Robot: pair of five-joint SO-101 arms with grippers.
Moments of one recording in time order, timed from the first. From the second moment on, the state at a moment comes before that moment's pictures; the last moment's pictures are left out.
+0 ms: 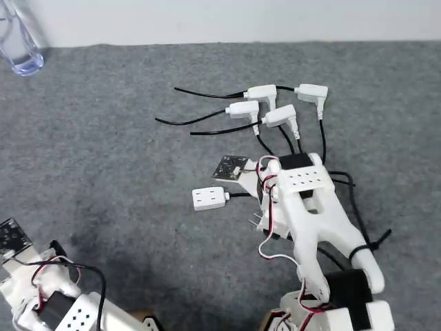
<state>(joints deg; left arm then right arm) -63.0 -90.2 97.1 50.6 -13.5 -13.5 -9.1 36.6 75.4 53.0</state>
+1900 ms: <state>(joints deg) -57.9 -90.2 97.1 50.6 -8.8 -19.3 -11.0 51.8 56.1 50.3</state>
